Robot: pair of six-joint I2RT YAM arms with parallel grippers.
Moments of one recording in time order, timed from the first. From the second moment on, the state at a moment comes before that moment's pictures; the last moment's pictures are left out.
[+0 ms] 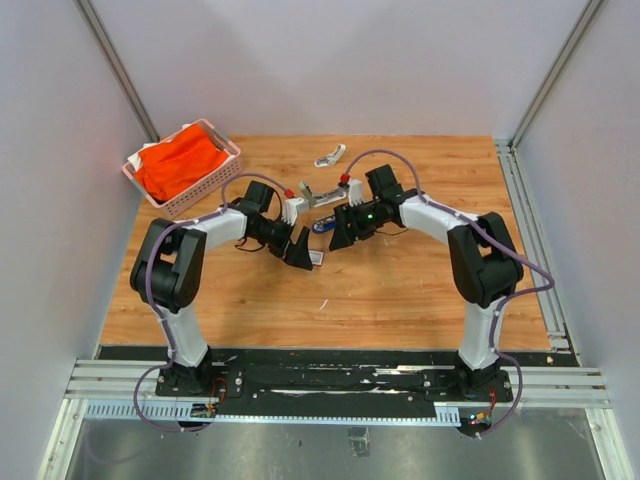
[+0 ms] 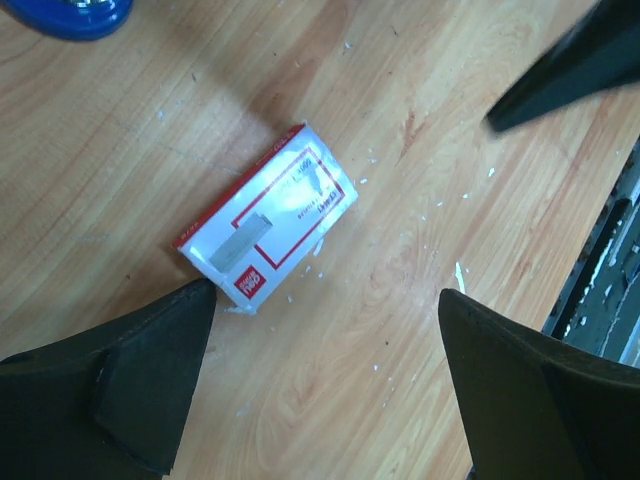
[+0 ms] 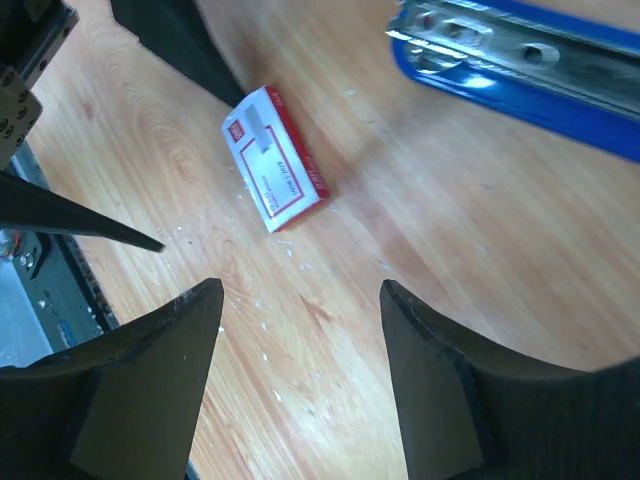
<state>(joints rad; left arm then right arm) -0.33 1.84 1.10 -0.37 0.75 0.19 0.47 1.97 1.34 -0.36 -0.71 0.06</state>
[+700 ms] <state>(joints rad) -0.04 1.27 0.96 -0.40 0.63 0.24 0.16 1.20 0.97 -0.40 -0.16 -0.25</state>
